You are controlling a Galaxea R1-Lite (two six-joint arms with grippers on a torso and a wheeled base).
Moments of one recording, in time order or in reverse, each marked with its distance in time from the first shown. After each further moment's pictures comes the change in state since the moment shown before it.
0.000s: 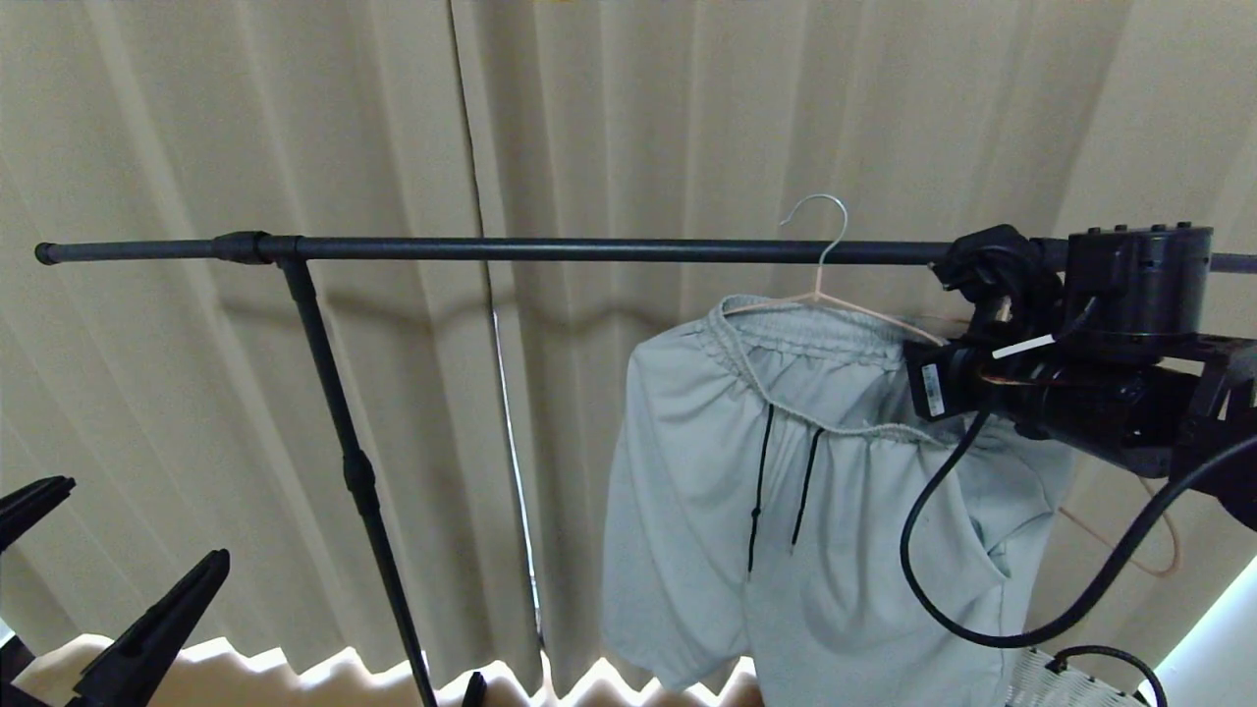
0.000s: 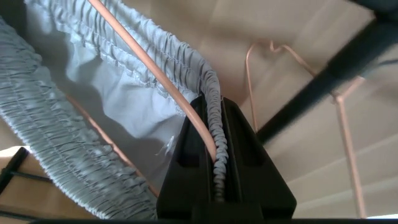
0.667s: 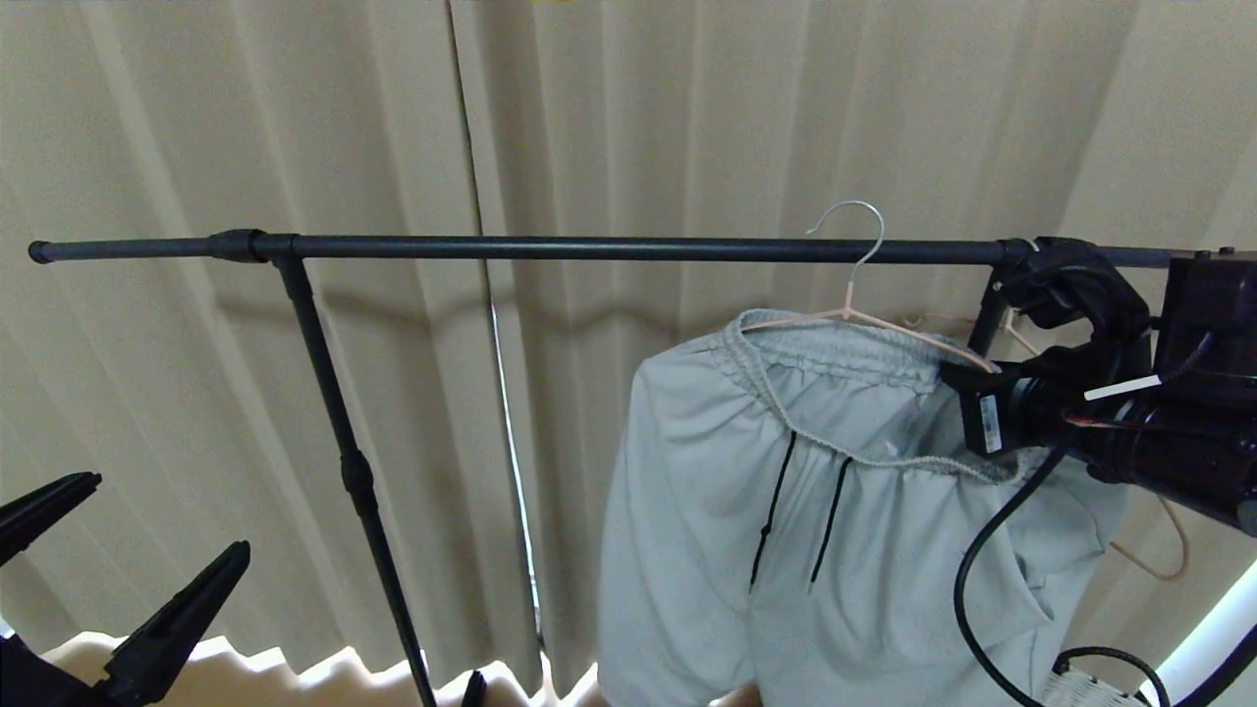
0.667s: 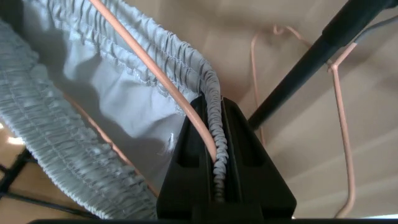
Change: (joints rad) left arm 0.001 0.056 -0.001 -0.029 0.003 0.002; right arm 0.010 -0.161 0.151 -0.010 0.051 0.001
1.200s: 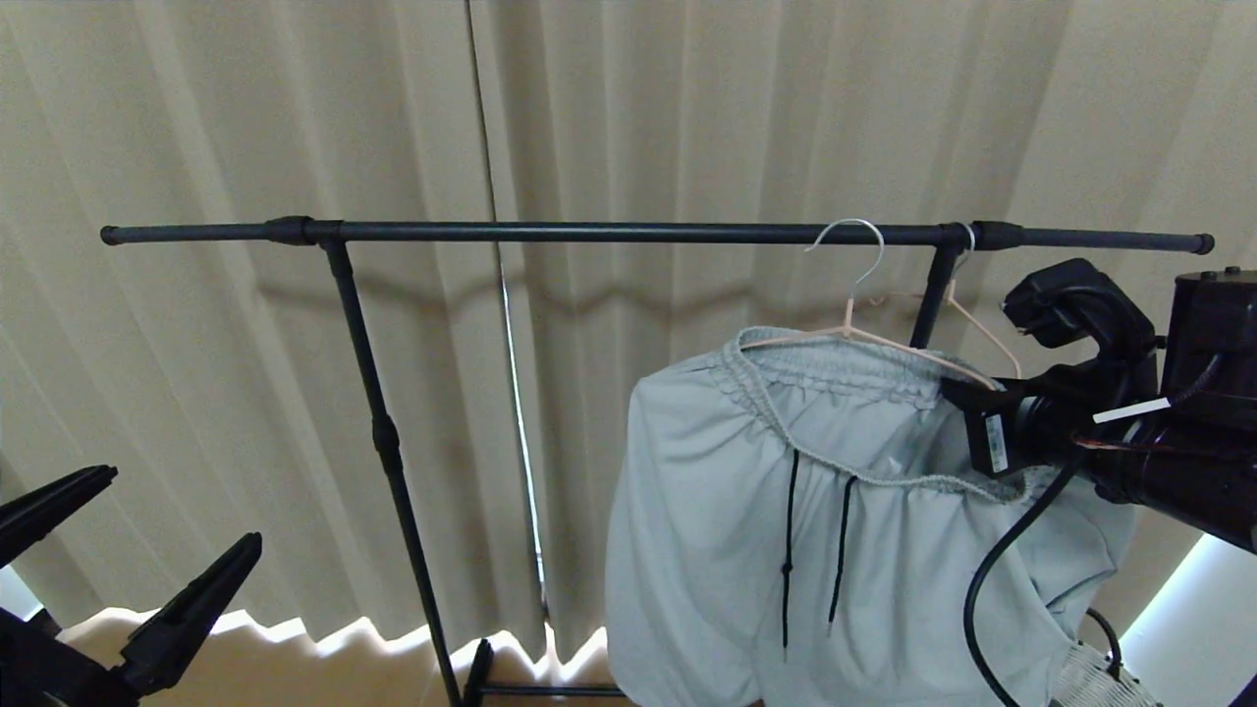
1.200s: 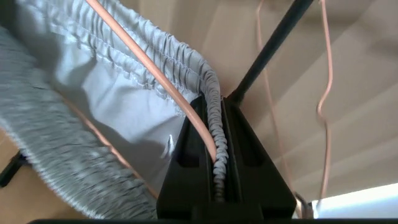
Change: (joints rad) left arm -0.002 0.047 -0.018 0.000 0.000 -0.001; right arm 0.002 -0.018 0.049 -0.002 0.023 0.001
